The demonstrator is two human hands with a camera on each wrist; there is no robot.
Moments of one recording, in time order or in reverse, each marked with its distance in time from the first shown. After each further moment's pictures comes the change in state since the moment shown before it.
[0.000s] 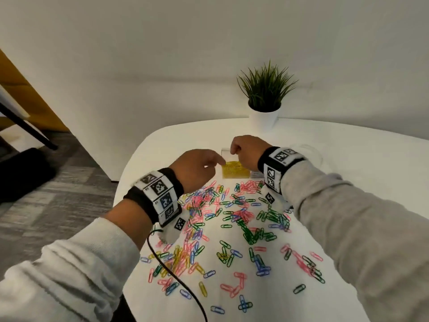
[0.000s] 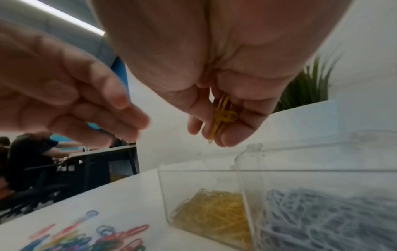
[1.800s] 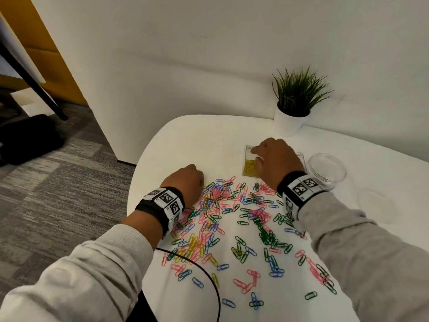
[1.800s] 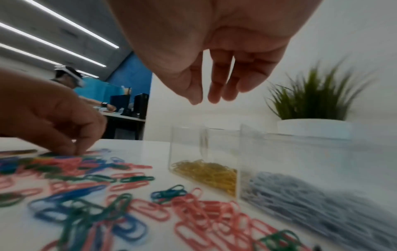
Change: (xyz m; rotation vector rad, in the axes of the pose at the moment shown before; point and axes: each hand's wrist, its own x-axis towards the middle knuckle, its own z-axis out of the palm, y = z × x) left_hand -0.023 -0.112 0.038 0.405 -0.005 -0.211; right_hand -0.026 -0.011 0.033 -0.360 0.299 -0.155
